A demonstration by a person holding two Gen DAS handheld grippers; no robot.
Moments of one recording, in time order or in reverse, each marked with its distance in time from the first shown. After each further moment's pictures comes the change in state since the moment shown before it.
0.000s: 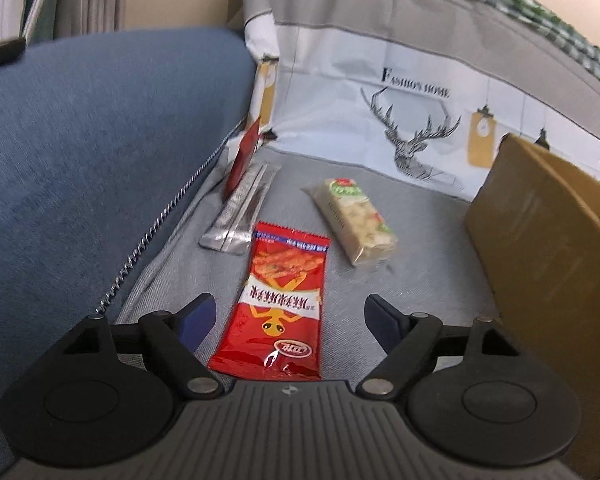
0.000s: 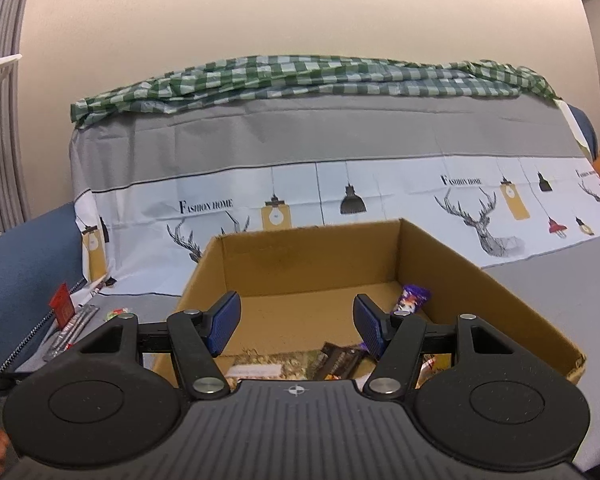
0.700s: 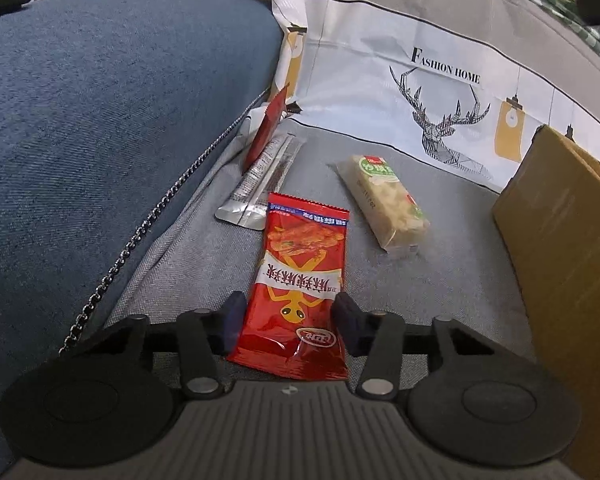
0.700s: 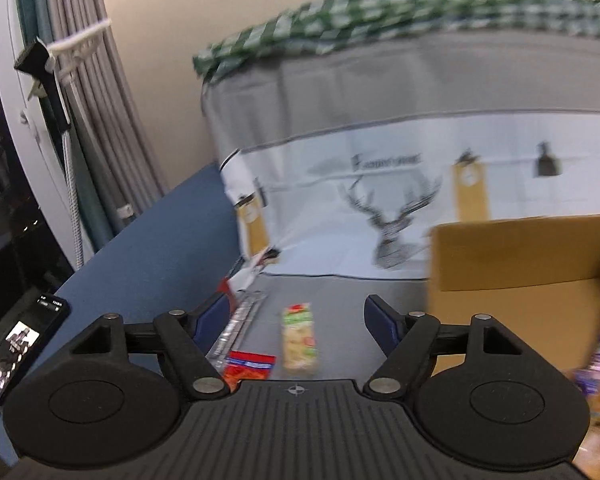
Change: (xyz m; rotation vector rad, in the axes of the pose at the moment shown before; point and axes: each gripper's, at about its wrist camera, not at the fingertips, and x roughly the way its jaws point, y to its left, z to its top) left arm 0.016 0.011 -0.001 -0.050 0.057 0.037; right arm 0.098 0.112 0.070 0.011 0.295 0.449
